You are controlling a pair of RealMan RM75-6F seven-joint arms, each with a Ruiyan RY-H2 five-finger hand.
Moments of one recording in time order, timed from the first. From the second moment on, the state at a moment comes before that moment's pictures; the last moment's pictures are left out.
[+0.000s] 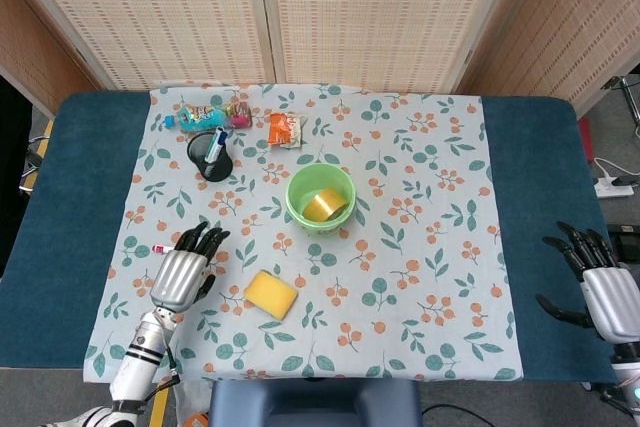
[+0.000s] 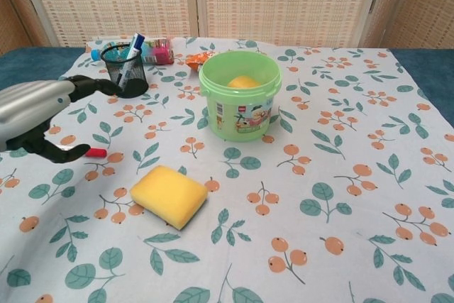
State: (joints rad) left arm -0.42 -1.58 -0.16 -1.62 1.30 1.19 0.51; right arm 0.09 -1.01 0.02 -1.60 -1.57 1.46 0.23
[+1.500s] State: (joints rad) left arm -0.51 -1.72 -0.17 -1.23 1.12 1.13 0.51; right arm 0.10 -1.02 0.03 -1.60 -1.54 1.45 0.22
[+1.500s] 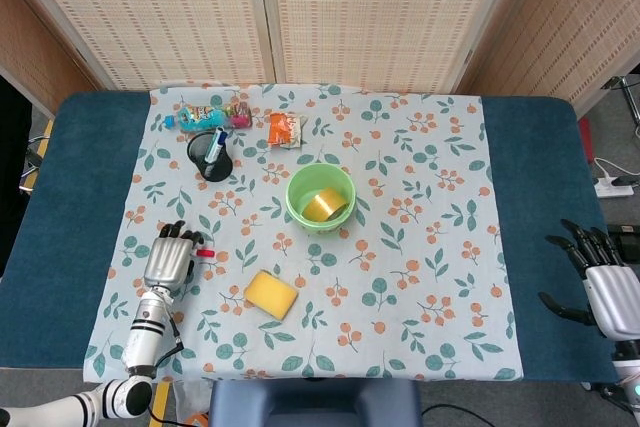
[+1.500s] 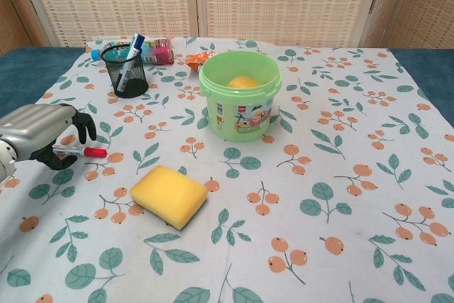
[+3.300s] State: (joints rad) left arm -0.53 -1.53 -0.28 -1.46 1.27 1.34 0.46; right arm 0.09 -1.02 0.05 -1.57 -1.53 1.46 0.28
